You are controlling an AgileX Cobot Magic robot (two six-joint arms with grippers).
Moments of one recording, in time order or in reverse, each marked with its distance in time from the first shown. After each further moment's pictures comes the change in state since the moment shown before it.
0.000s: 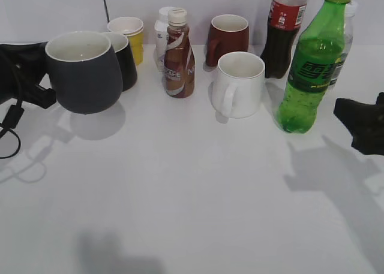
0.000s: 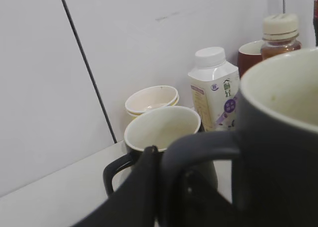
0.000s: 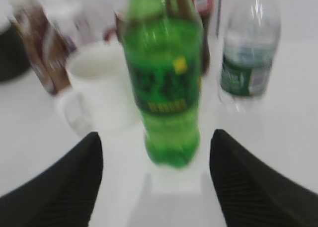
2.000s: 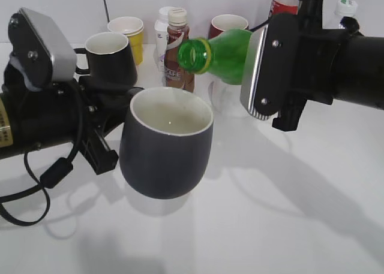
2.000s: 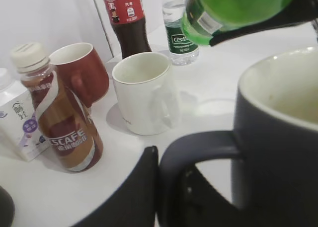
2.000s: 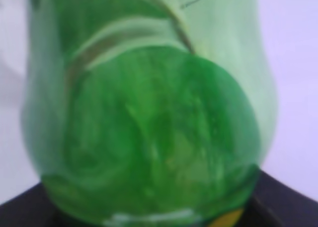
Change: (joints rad) left arm -0.477 -0.254 0.002 0.164 0.435 -0.228; right arm 0.253 0.345 -0.438 -0.254 0.120 -1.042
